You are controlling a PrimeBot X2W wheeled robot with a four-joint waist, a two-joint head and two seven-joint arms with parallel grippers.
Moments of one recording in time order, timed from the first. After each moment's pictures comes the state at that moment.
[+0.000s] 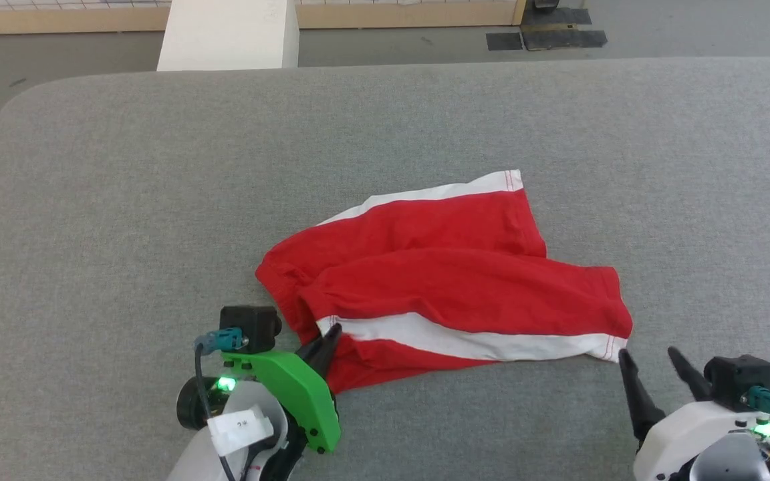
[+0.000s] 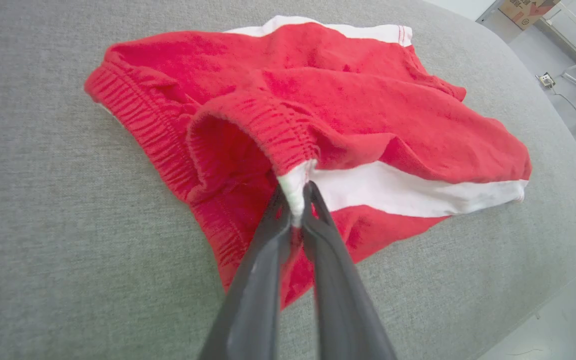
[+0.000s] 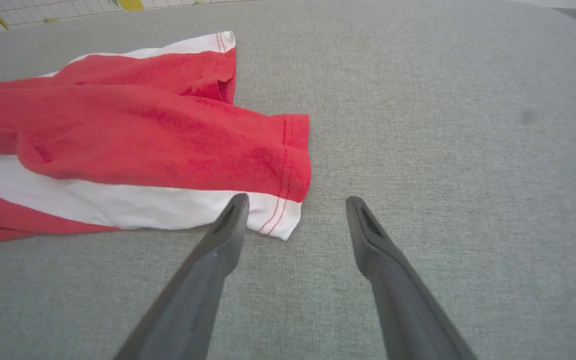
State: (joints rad) left arm -0.15 0.13 -0.33 0.13 -0.52 -0.04 0.26; right arm 0.07 -0.05 -0.10 0.04 0.11 0.13 0.15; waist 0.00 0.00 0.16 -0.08
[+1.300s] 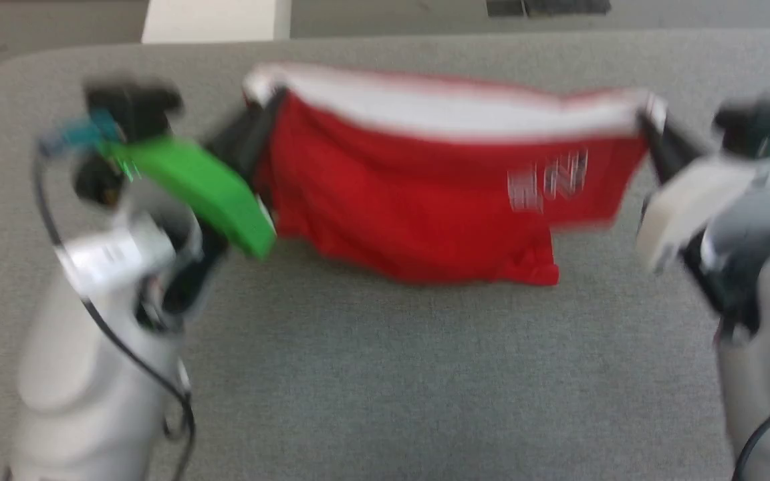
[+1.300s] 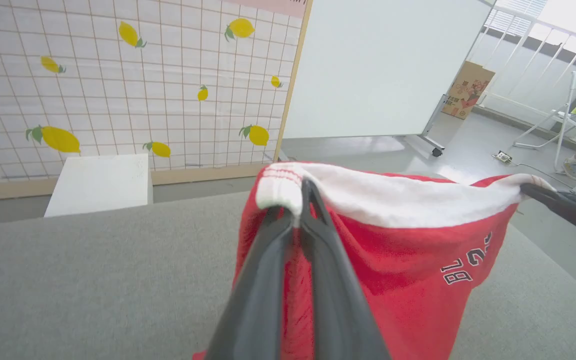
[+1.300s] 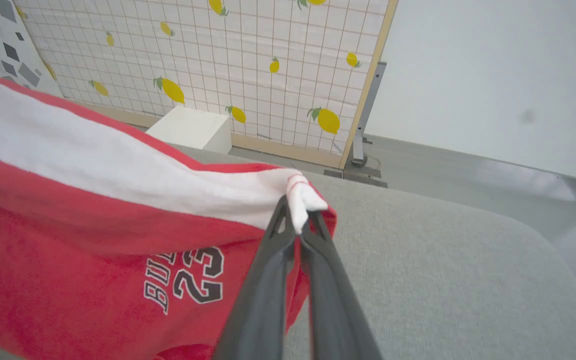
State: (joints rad) left arm -0.56 0.26 -0.24 -0.04 -0.61 -0.10 0.32; right arm -0.46 -0.12 0.00 -0.03 0.09 0.13 0.46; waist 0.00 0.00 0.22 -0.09
